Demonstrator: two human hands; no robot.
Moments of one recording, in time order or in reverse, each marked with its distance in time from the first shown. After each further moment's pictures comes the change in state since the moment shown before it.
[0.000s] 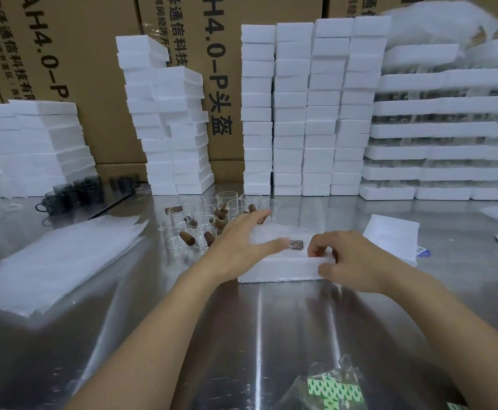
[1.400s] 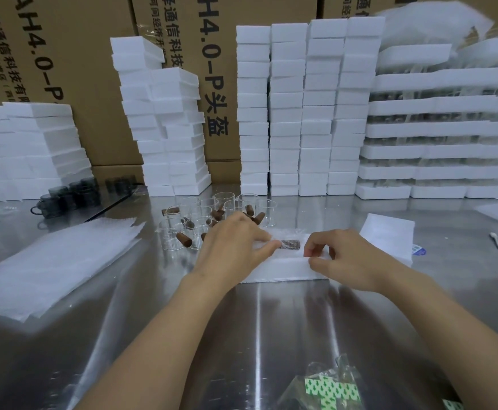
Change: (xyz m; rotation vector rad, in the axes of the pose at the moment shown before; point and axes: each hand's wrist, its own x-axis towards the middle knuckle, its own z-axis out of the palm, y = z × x) left_hand 0.000 -0.002 0.008 0.511 0.313 0.204; right_hand 0.001 0.001 0.003 0.092 0.062 0.006
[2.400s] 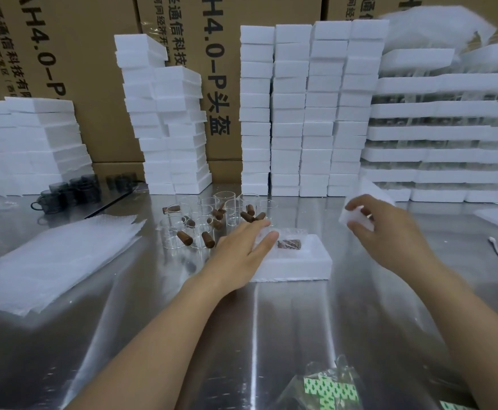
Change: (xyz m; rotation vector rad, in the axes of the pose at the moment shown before) left_hand -0.004 -0.011 0.025 -0.386 -0.215 -0.111; right_hand -0.002 0.028 -0.035 -0.152 0.470 0.162
